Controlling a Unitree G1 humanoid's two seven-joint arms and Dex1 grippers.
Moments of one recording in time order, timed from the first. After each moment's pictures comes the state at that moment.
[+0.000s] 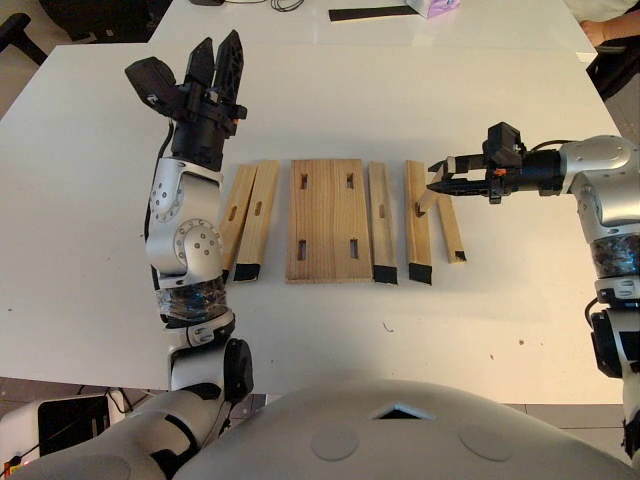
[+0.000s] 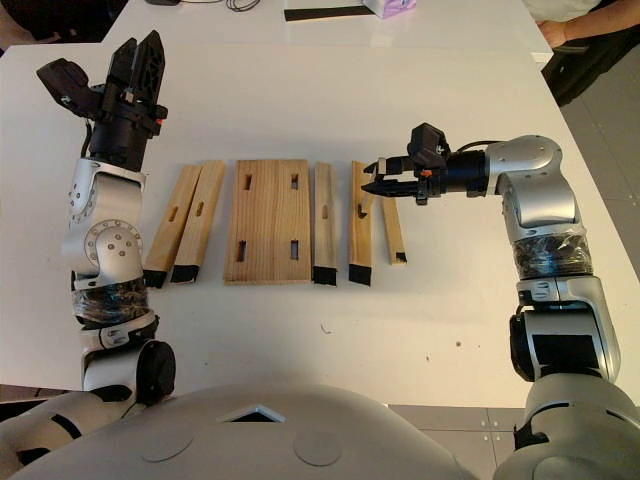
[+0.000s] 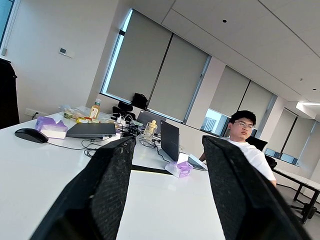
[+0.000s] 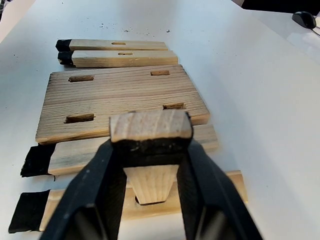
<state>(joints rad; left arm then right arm) -0.33 0.11 0.26 -0.17 -0.59 0.23 -0.26 -0.52 -0.70 0.12 0.33 0.29 0.17 1.40</state>
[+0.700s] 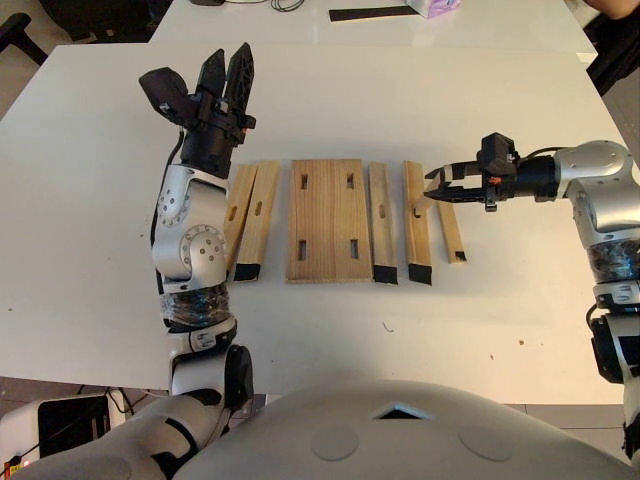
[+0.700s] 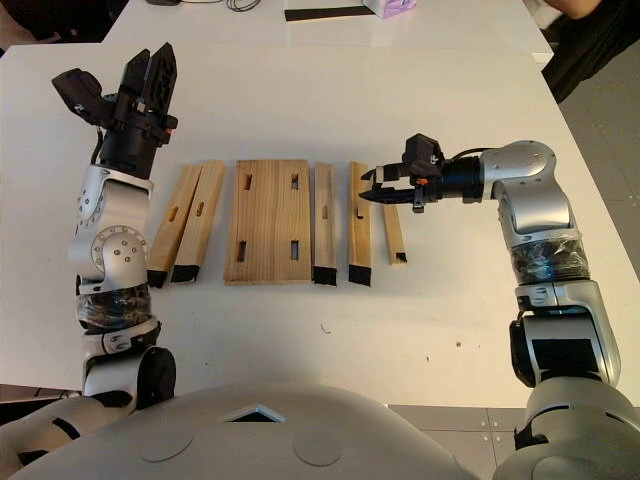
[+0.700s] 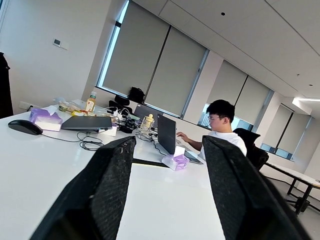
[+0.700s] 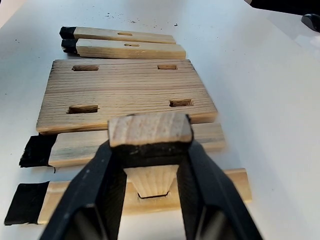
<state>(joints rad) -0.30 0.10 0.23 -0.18 -0.59 0.23 -0.27 -0.49 -0.71 0.16 0.31 0.27 0.12 1.39</state>
